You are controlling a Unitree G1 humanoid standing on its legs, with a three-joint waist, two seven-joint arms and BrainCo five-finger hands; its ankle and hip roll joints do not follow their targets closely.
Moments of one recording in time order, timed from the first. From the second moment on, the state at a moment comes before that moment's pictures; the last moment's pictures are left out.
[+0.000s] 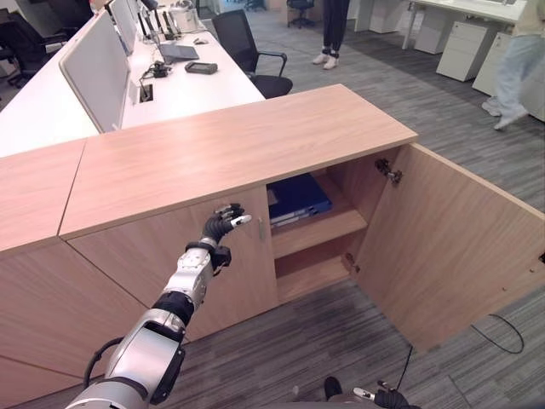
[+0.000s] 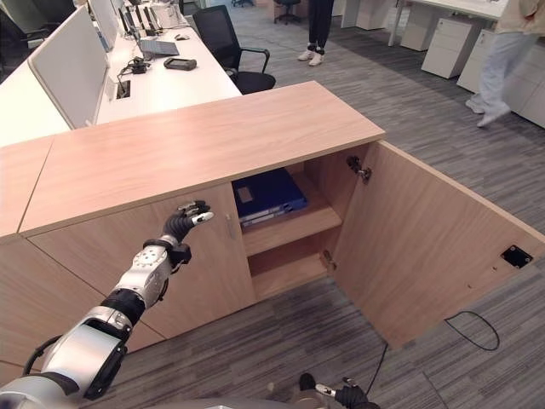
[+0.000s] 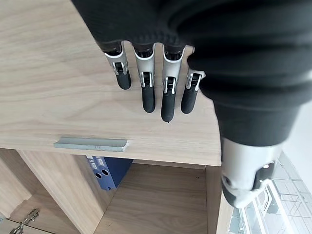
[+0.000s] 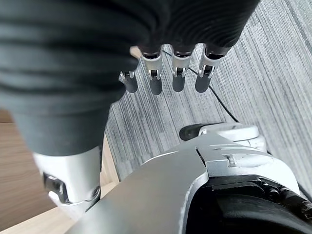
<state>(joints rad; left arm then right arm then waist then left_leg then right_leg) -0.59 0.31 -0.32 0.93 -0.53 -0.20 -0.02 0.06 -0.22 0.19 1.18 0.22 -0.08 -0.04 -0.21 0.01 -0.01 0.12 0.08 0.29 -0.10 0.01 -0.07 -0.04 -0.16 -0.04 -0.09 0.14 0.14</state>
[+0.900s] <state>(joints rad) 0.05 0.35 -0.31 0.85 -0.20 -0.21 -0.17 0.04 -0.35 0.03 1.18 0.30 -0.08 -0.01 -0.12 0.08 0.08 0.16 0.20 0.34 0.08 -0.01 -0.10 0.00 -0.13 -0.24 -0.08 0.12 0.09</state>
